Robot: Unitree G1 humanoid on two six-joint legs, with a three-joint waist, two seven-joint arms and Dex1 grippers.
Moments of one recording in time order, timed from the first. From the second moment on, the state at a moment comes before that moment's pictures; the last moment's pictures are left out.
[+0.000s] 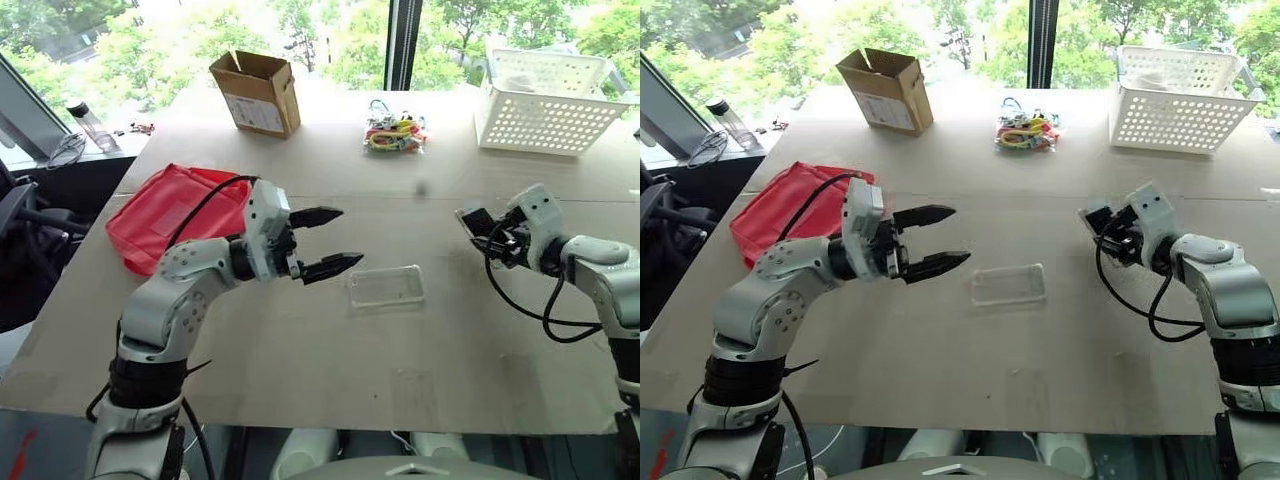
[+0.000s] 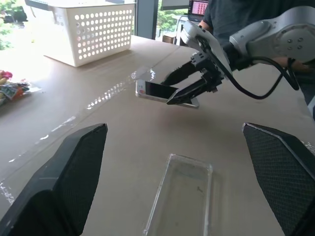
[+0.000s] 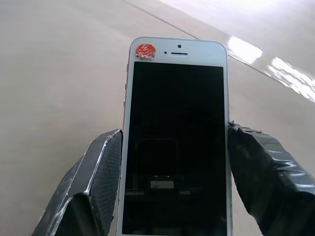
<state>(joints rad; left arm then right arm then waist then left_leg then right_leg) -0.33 0.59 0.06 -0.34 -0.60 0.58 -1.02 -0.46 -0.78 0.05 -0.14 0.28 0.75 0.81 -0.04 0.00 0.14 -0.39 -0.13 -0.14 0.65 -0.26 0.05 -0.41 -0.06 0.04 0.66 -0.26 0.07</state>
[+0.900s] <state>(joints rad) -0.03 0.73 0.19 -0.39 -0.59 0.45 -1.03 -0.78 -0.66 0.50 0.10 0.04 0.28 1.39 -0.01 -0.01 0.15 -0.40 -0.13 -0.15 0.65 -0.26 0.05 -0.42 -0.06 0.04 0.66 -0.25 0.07</state>
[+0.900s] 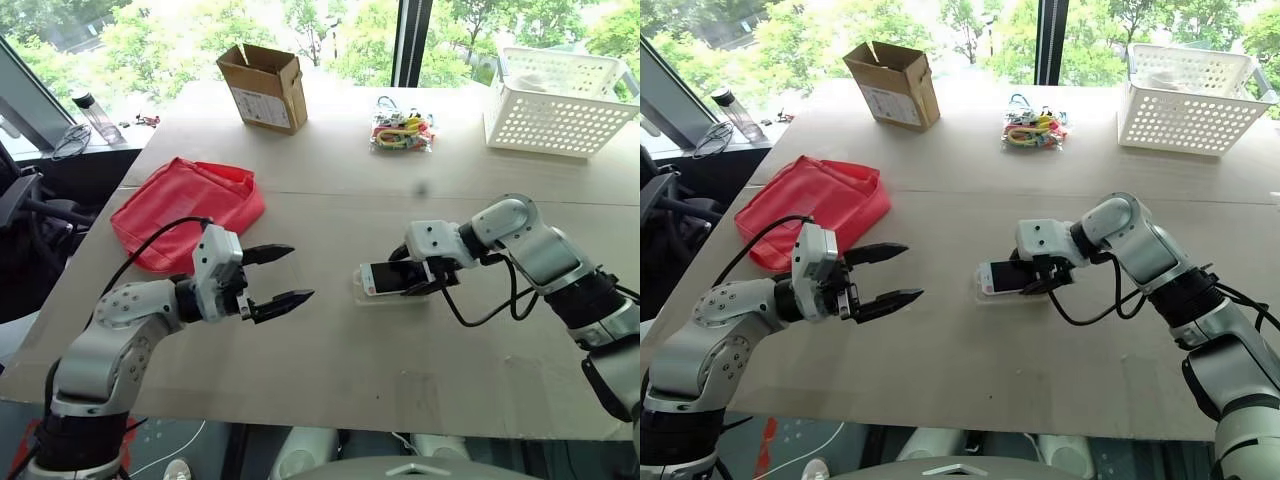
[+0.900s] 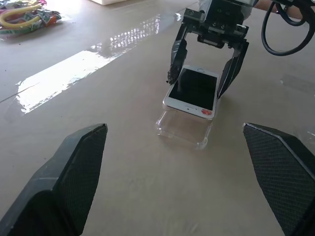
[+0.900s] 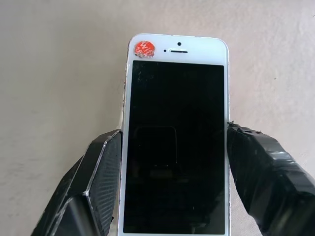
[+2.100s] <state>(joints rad) 0.00 0.75 0.19 -0.42 -0.55 0.42 -1.03 -0.78 -0.59 0.52 0.06 -0.07 0.44 1.39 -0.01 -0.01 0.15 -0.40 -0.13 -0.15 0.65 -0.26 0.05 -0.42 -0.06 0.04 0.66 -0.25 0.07</state>
